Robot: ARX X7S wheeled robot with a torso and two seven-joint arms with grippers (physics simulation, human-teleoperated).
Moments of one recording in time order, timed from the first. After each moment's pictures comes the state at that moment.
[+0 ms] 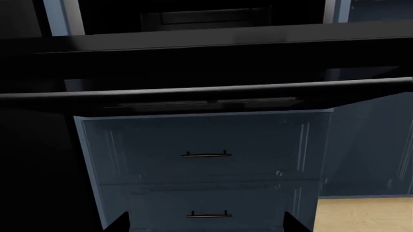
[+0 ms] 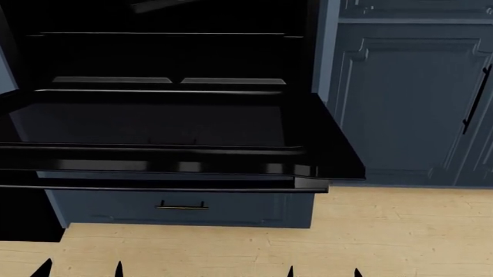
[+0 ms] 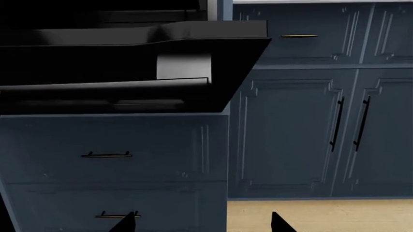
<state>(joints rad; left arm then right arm) -0.01 -0.16 0.19 0.00 -0.11 0.02 -0.21 0.01 0.16 -0.18 0.02 0.17 -0.04 0.18</state>
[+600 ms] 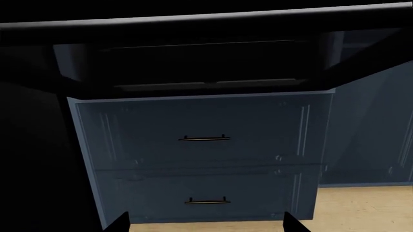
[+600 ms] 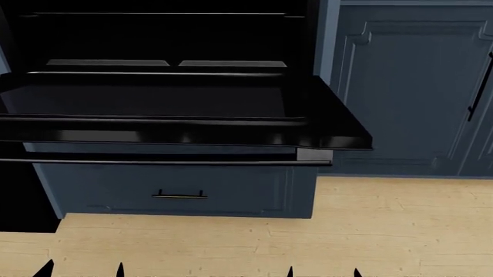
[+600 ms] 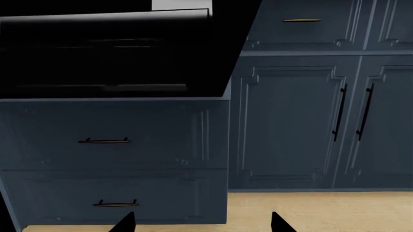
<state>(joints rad) -0.02 -0.17 0.22 0.00 -0.13 0.01 -0.23 0.02 0.17 -0.20 0.02 0.18 -0.04 0.20</state>
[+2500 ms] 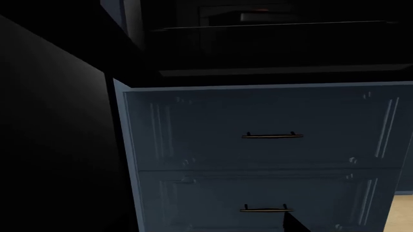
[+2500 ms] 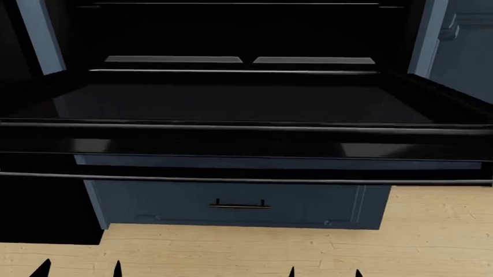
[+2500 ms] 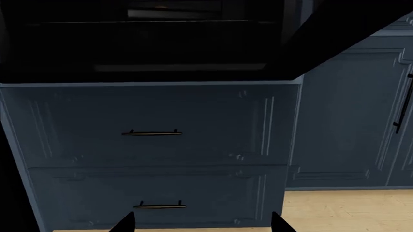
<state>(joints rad) -0.02 -0.20 0.26 -0.01 -0.17 0.05 -0.27 0.03 0.21 -0.25 0.02 0.22 -0.04 0.24</state>
